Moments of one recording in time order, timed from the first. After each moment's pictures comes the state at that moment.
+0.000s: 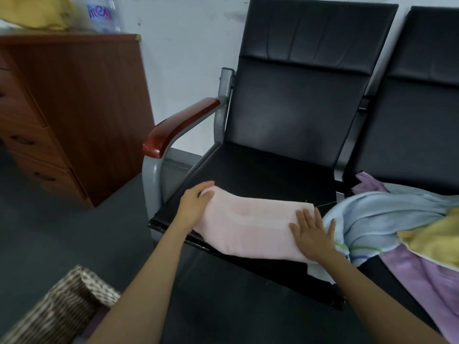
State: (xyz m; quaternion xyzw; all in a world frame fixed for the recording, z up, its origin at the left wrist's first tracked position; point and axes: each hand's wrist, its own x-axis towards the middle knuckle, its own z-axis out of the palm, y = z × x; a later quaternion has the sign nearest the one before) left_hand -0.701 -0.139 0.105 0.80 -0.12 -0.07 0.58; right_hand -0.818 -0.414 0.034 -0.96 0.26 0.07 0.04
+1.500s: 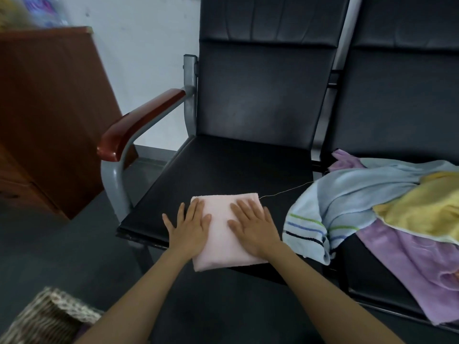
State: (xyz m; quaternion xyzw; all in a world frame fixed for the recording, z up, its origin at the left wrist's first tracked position) left_hand -0.725 -0.190 0.033 0.97 -0.19 -0.09 0.13; right_hand -0.802 -0.354 0.035 -0.98 0.10 0.05 0.14
